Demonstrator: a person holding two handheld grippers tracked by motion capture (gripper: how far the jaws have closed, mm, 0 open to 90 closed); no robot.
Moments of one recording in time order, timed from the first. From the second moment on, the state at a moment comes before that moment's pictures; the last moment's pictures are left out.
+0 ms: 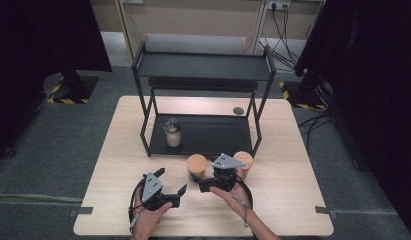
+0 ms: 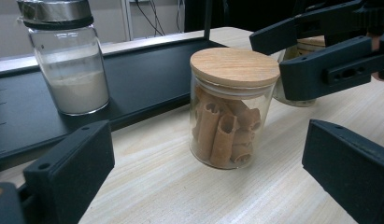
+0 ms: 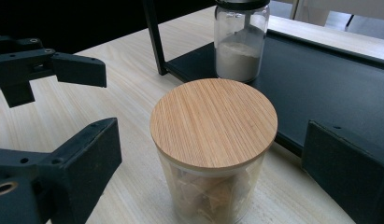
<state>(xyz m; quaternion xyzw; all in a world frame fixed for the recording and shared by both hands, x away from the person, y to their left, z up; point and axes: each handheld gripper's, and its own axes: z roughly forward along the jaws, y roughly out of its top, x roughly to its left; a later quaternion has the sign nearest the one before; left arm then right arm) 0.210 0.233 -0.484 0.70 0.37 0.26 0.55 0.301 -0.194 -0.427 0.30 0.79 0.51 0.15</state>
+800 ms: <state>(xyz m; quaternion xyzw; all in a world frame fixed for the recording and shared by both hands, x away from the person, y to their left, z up) 0.211 0.234 -0.484 0.70 0.37 0.26 0.55 0.308 -0.181 -0.432 0.30 0.80 0.50 0.16</state>
